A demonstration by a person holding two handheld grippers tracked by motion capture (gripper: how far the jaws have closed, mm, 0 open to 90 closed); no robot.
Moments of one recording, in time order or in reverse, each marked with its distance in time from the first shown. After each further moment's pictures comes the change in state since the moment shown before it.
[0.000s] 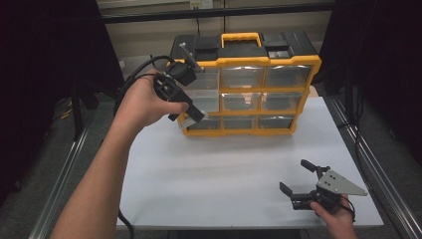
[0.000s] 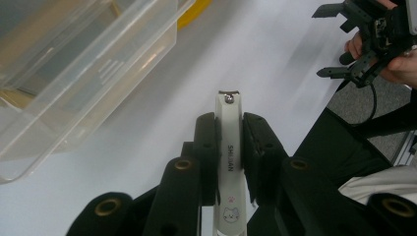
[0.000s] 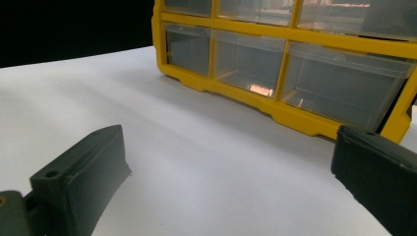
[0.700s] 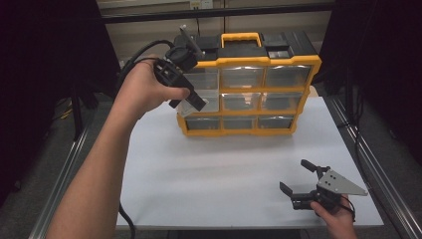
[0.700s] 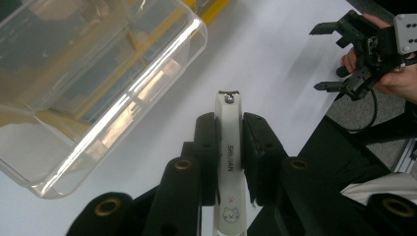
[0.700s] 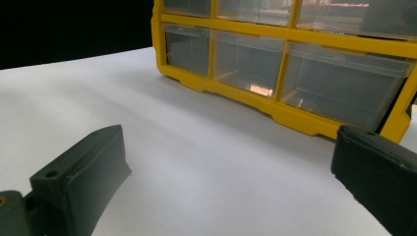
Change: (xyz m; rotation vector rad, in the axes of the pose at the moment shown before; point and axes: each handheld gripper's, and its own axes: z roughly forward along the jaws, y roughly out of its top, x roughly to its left) left arm 0.002 0.020 -0.017 -0.013 0.007 -0.003; right arm 0.000 0.000 0.000 -0.004 0.004 0.007
